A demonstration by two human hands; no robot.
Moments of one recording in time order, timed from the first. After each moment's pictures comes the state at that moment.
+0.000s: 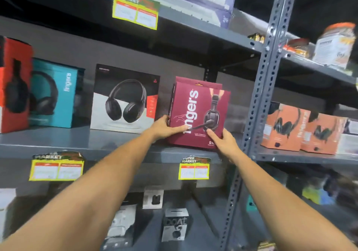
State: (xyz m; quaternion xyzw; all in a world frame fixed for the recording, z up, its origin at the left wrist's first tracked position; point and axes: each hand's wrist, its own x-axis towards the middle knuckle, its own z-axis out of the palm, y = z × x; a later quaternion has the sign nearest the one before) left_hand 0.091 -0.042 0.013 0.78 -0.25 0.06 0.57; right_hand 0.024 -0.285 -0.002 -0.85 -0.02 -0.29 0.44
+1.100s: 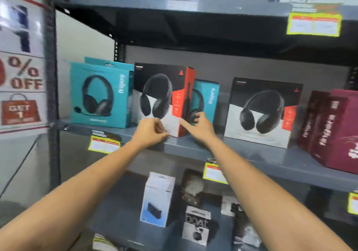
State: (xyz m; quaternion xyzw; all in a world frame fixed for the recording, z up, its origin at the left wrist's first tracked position) left_hand 0.003 0.379 -0.021 0.88 0.00 0.35 0.32; right_hand 0.082 0.202 0.000 -0.84 -0.22 -0.22 0.45
